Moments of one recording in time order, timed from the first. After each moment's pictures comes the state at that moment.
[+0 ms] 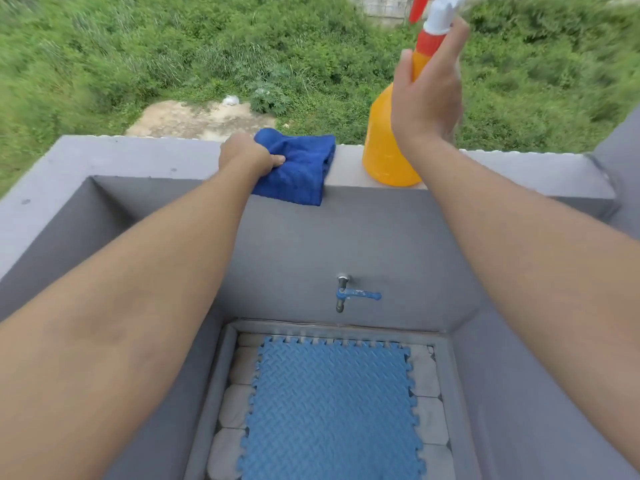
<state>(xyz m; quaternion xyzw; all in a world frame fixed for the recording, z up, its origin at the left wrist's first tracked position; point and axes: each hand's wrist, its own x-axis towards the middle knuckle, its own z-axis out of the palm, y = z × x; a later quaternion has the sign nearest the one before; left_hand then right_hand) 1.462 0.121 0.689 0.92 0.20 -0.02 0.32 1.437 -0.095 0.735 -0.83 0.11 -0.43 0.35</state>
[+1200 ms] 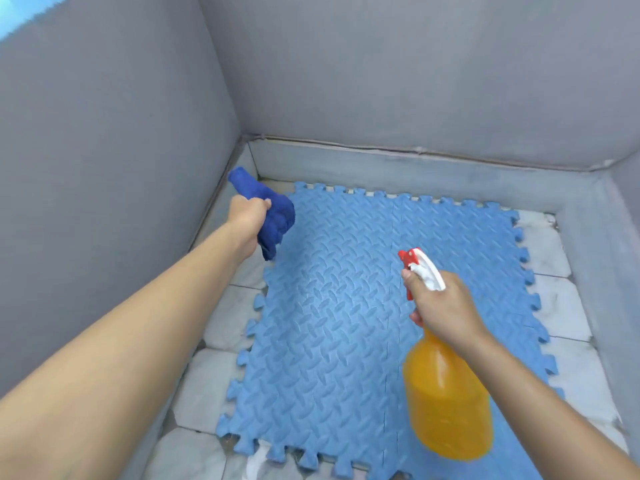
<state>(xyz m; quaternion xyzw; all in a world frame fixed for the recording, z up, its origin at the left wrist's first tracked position) 1.158 0.270 0.076 0.70 0.30 -0.05 0.65 1.042 0.000 0.055 -0.85 0.19 0.09 0.48</state>
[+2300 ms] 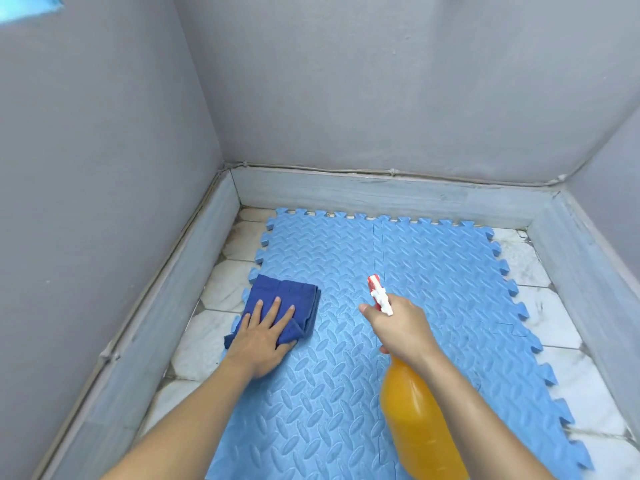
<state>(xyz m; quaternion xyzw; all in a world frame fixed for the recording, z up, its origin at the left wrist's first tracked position) 1.050 0.269 -0.116 0.97 -0.10 -0.21 0.05 1.026 0.022 0.004 -0.89 0.14 0.12 0.43</state>
